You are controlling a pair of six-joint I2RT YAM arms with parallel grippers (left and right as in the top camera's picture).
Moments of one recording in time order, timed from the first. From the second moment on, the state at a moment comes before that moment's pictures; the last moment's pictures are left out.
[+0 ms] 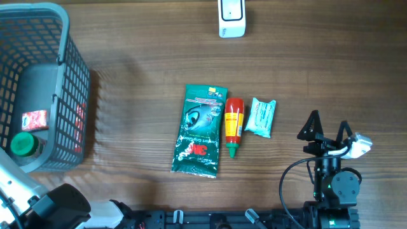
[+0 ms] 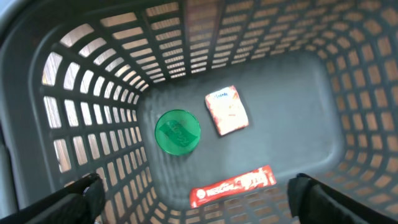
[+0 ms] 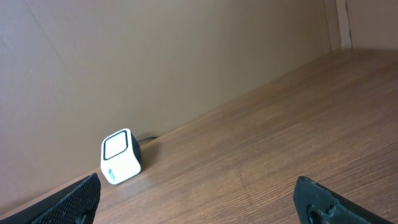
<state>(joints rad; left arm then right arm) 0.73 1.62 1.95 -1.45 -0.25 -0.56 0.01 0.02 0.01 0.02 0.19 0.42</state>
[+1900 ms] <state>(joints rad) 0.91 1.84 1.36 -1.01 0.03 0.74 0.01 0.02 0.01 0.02 0.19 0.42</state>
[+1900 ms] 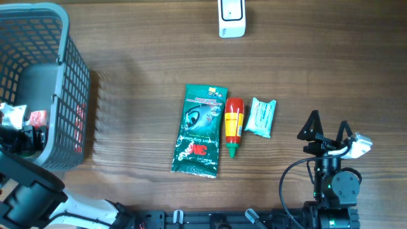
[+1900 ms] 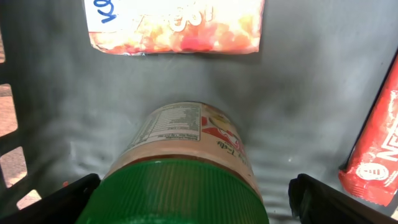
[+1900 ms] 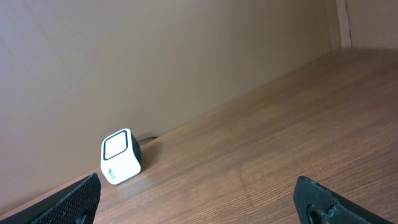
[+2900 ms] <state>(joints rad) 0.65 1.58 1.77 -1.05 0.10 0.57 0.01 0.02 0.01 0.02 0.19 0.42</state>
